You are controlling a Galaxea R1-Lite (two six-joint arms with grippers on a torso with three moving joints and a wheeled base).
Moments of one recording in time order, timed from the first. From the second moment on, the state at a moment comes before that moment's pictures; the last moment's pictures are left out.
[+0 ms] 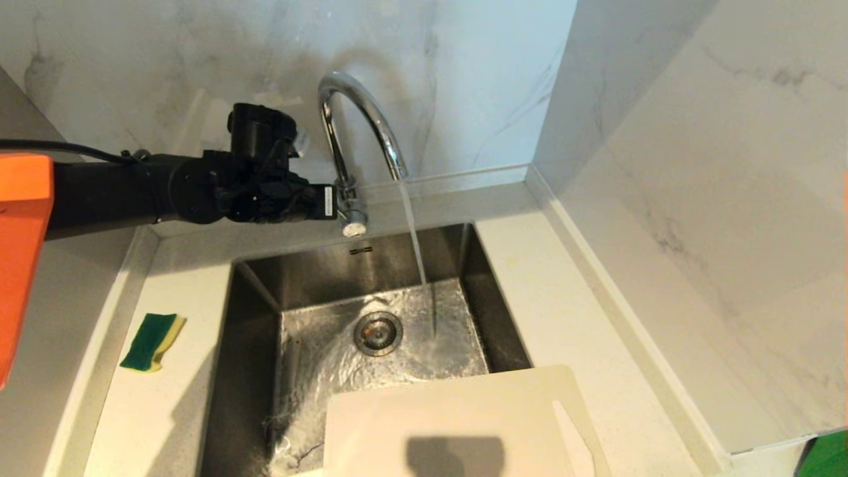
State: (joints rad) left arm -0.40 2.19 -1.99 0.16 0.22 -0.13; right arm 0.00 0.00 -0.01 0.01 -0.02 0.04
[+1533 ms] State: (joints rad) left arm -0.44 2.17 -1.99 0.27 0.25 -0.24; right arm 0.00 0.00 -0.01 0.01 -0.02 0.04
